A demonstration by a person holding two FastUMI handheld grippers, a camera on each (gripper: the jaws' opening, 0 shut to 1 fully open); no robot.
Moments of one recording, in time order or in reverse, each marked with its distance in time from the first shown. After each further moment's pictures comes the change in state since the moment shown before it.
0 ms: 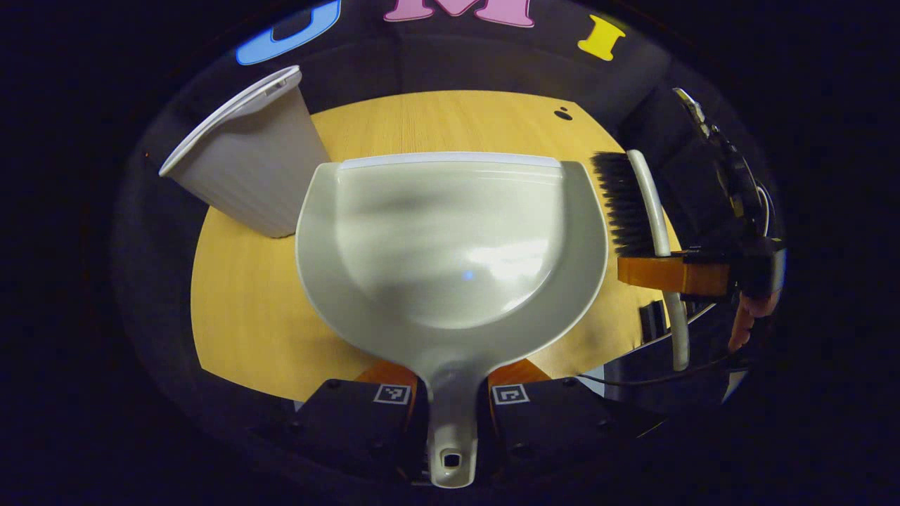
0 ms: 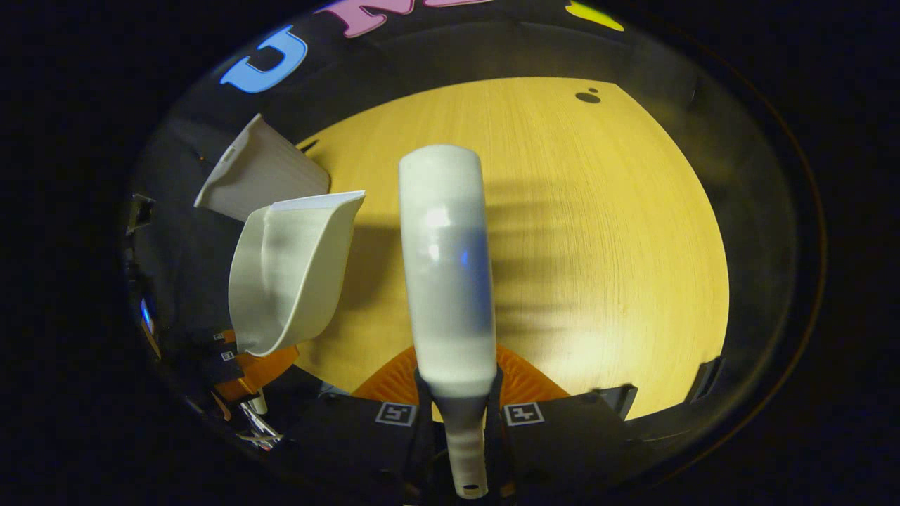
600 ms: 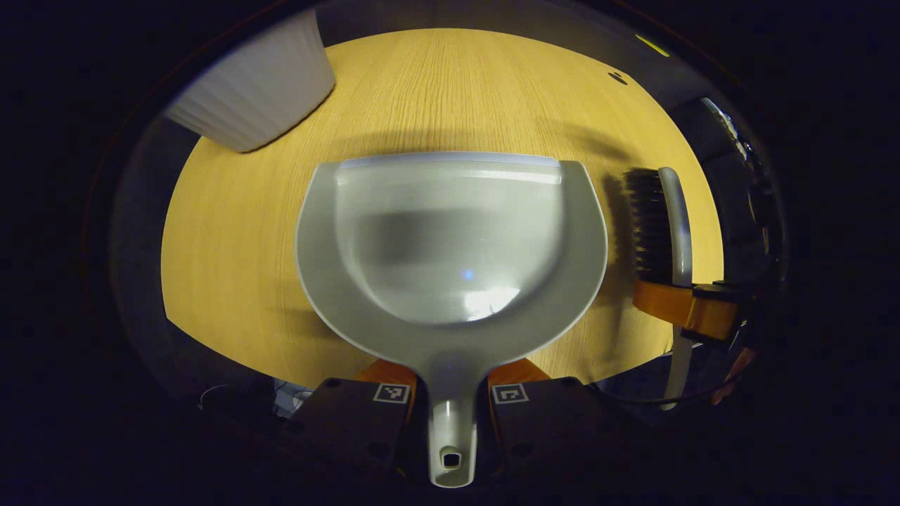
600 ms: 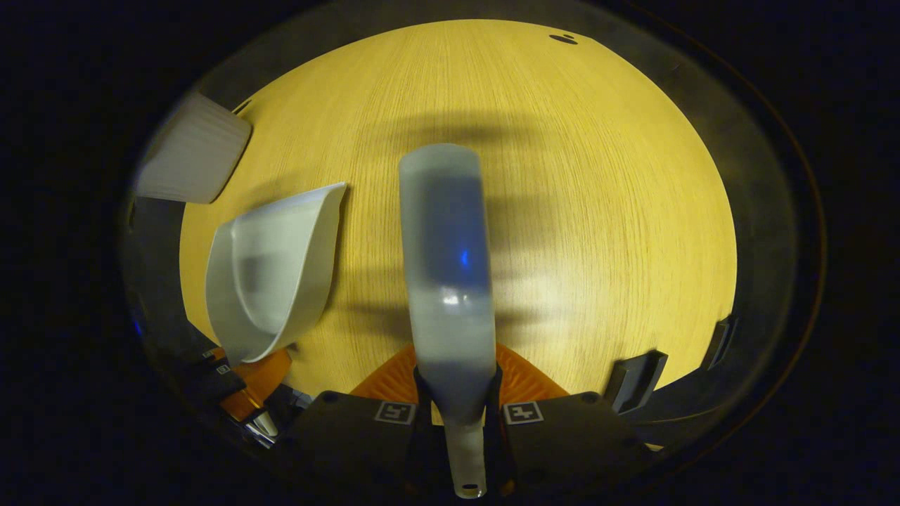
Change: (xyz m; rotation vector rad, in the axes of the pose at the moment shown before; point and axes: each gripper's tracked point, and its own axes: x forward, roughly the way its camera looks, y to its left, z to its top) left arm -0.019 -0.003 0.024 -0.154 0.199 -0.013; right arm 0.062 -0.018 -0.042 0.079 0.183 -0.173
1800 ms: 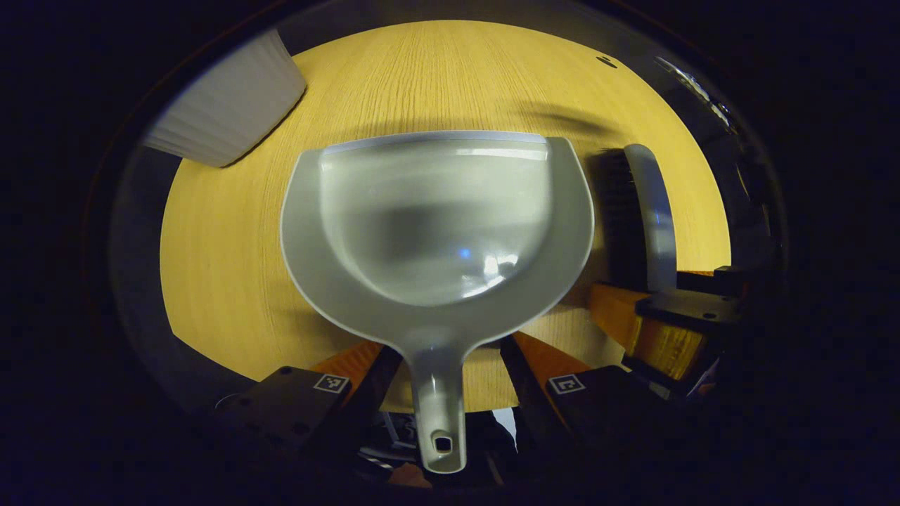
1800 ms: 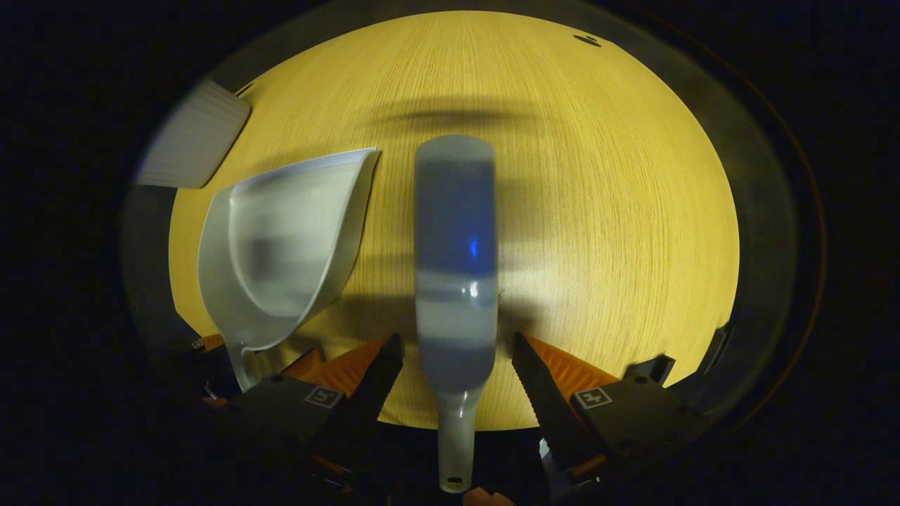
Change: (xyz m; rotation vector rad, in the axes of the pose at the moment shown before) left arm -0.010 -0.006 -0.019 0.057 0.010 0.021; right arm 0.005 0.015 -0.004 -0.055 0.025 -0.026
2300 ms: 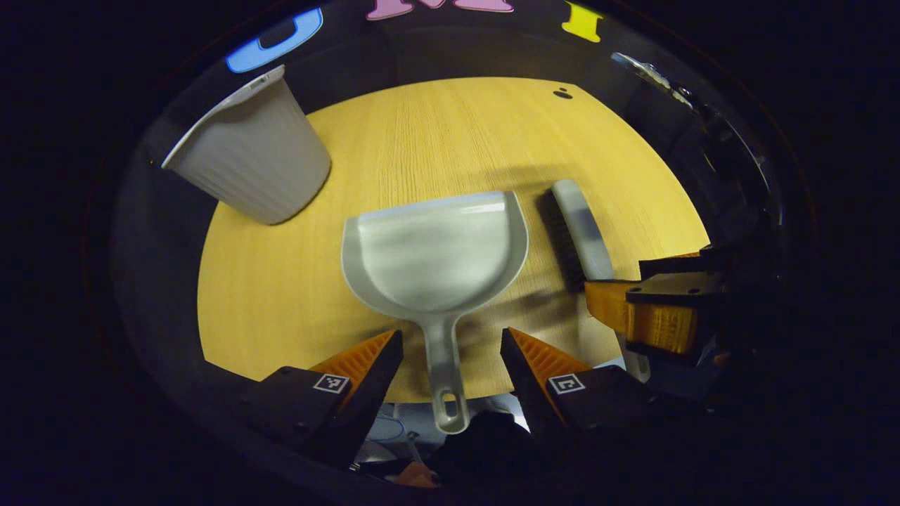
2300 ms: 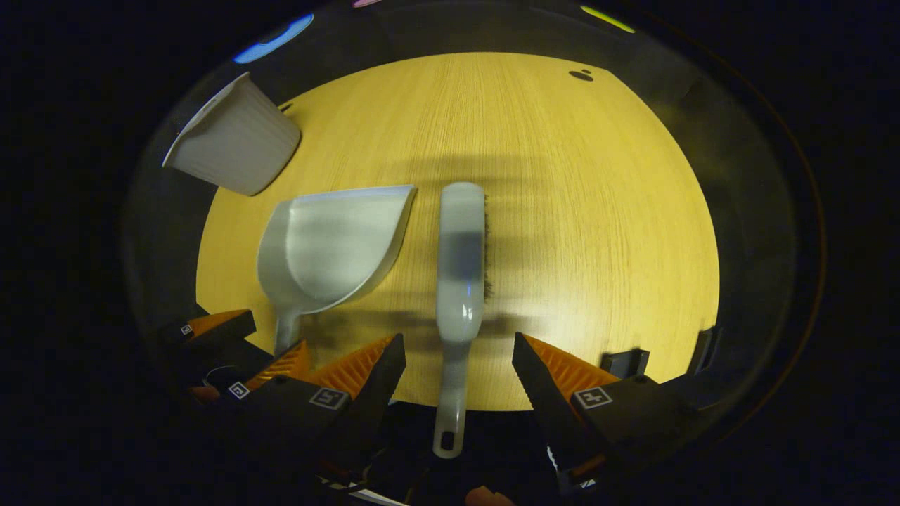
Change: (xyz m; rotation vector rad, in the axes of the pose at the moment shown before) left arm -0.074 0.001 -0.002 0.149 -0.345 0.110; right arm -0.076 0.003 -0.010 -0.043 -0.223 0.074
